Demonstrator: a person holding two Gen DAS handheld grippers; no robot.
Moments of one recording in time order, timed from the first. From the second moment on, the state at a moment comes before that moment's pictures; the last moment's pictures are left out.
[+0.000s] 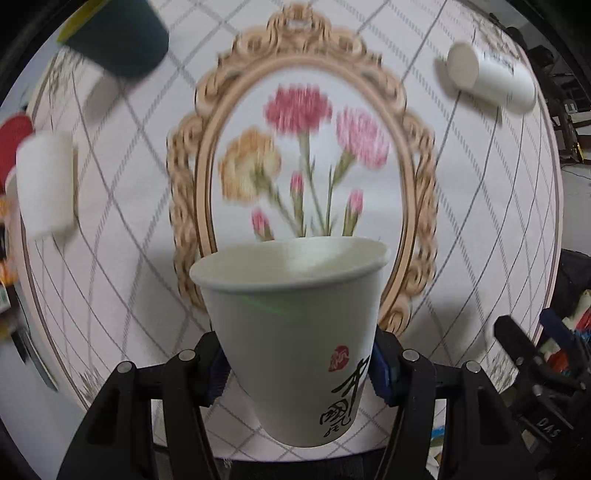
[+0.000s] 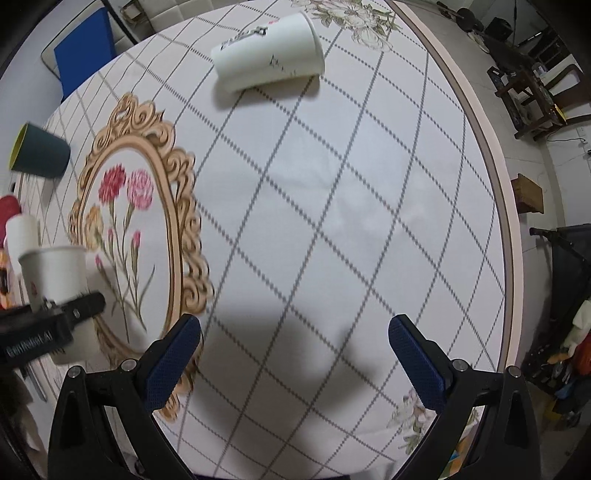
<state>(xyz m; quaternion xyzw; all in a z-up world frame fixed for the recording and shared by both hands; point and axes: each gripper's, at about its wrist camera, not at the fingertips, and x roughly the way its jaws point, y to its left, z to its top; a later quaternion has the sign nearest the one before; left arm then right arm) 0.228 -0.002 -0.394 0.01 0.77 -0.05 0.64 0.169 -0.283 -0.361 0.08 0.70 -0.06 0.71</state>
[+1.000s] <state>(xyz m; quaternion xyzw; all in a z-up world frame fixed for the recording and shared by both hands) 0.212 -0.026 -0.445 0.02 0.77 -0.04 0.64 0.096 -0.314 -0.360 0.08 0.70 -0.08 0.70</state>
